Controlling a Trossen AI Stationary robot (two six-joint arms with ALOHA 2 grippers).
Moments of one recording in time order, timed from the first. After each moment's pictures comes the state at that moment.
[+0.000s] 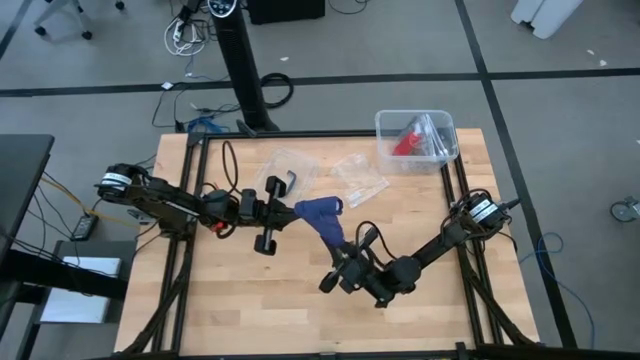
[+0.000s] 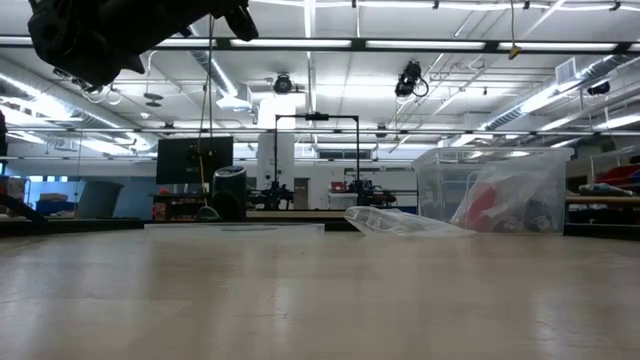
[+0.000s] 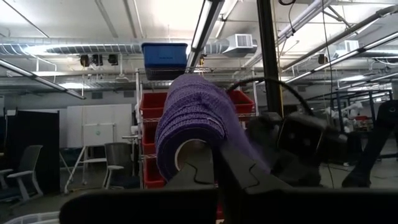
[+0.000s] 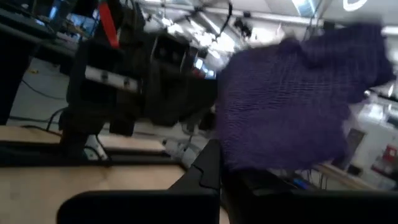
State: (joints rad) left arm -0.11 1.45 0.48 1.48 0.04 0.04; right arm 0.58 1.99 1.16 1.48 1.25 -0.99
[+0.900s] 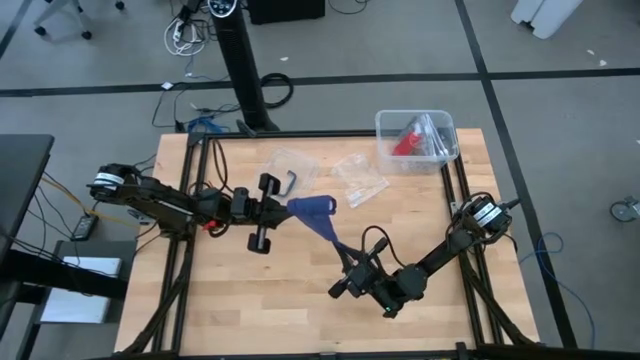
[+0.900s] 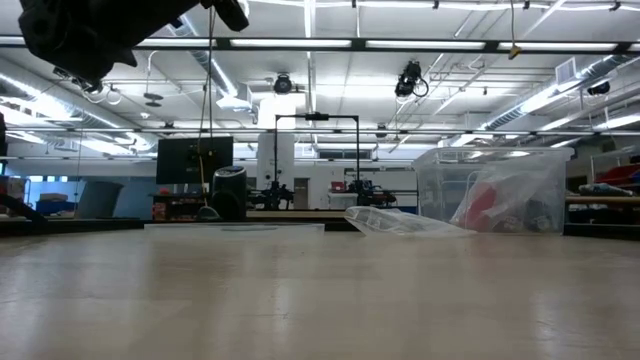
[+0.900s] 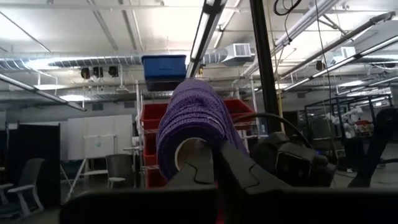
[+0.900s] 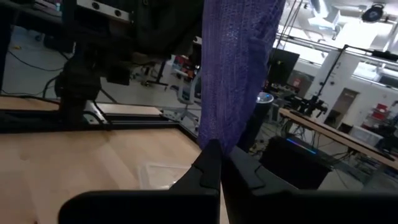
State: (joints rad) left arm -0.11 1.37 0.45 1.49 0.05 0.06; right arm 0.65 1.99 1.12 1.44 1.45 -0.89
